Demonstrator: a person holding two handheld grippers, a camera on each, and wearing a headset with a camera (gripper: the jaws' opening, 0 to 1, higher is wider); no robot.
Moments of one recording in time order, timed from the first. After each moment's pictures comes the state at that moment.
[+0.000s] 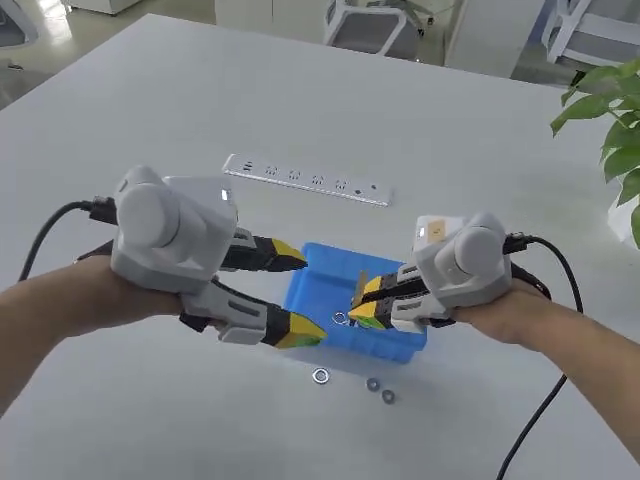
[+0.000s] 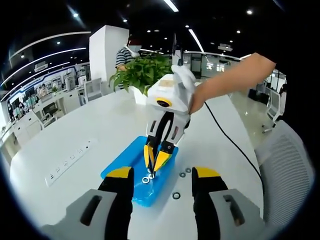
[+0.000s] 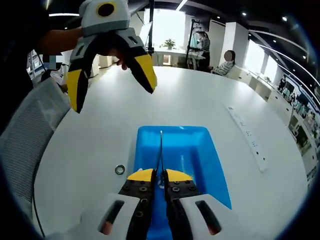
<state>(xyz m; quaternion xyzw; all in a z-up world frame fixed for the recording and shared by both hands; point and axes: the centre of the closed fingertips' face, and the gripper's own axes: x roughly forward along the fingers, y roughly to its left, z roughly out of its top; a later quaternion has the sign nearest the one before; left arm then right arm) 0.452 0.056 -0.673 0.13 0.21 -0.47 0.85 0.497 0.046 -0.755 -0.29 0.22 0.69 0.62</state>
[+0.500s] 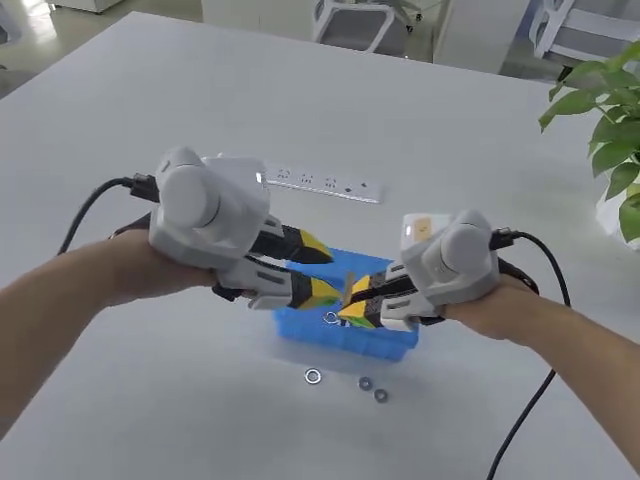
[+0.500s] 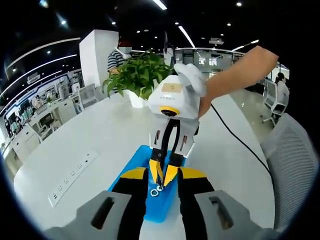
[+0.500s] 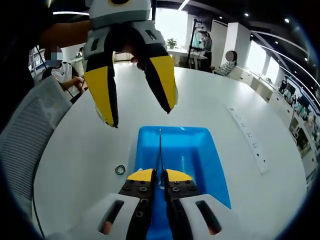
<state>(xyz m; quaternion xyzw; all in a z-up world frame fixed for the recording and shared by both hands) 0.480 0.034 -0.673 0.17 0.19 -0.50 0.83 0.495 0.047 -0.756 -0.30 0.22 0.69 0.62</state>
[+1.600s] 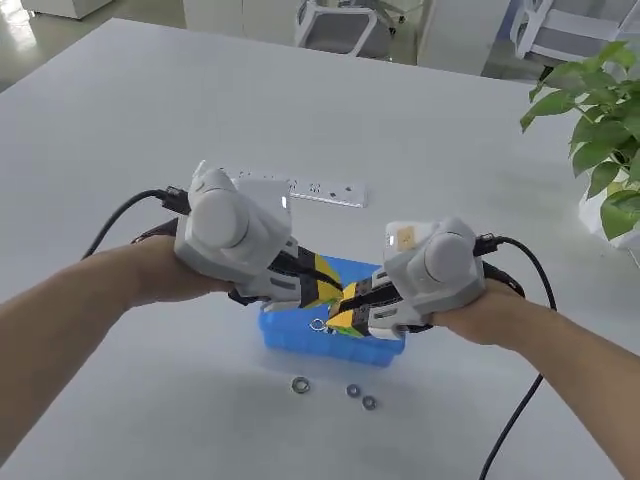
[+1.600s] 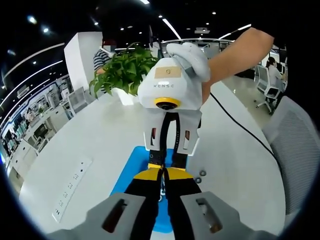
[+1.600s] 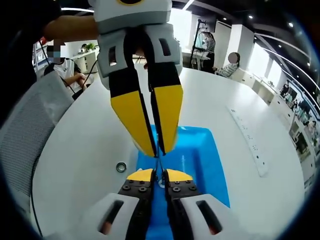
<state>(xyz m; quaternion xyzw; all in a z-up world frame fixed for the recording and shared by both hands) 0.489 0.016 -0.690 0.22 0.19 -0.53 0.80 0.492 0.044 -0.757 -0.31 0.21 0.70 0.61</state>
